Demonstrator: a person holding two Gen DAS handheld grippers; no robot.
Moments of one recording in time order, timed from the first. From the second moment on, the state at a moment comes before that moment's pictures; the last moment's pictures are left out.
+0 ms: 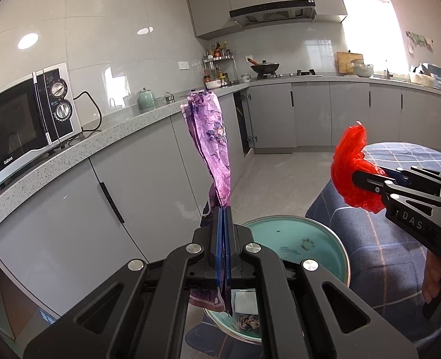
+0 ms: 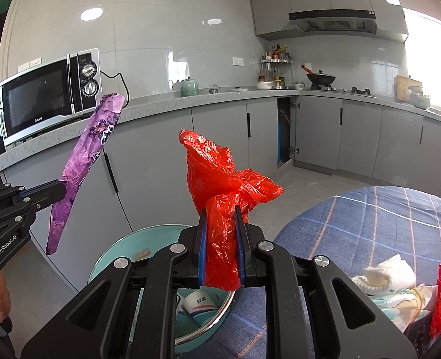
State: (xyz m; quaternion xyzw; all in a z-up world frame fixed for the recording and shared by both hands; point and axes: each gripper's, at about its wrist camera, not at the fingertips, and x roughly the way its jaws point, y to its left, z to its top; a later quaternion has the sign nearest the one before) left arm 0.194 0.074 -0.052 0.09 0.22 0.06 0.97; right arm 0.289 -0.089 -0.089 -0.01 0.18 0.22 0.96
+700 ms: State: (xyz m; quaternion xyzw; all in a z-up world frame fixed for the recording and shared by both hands) left arm 0.199 0.071 -0.067 0.08 0.24 0.04 0.97; right arm 0.299 -0.065 -0.106 -0.03 0.21 0.25 0.94
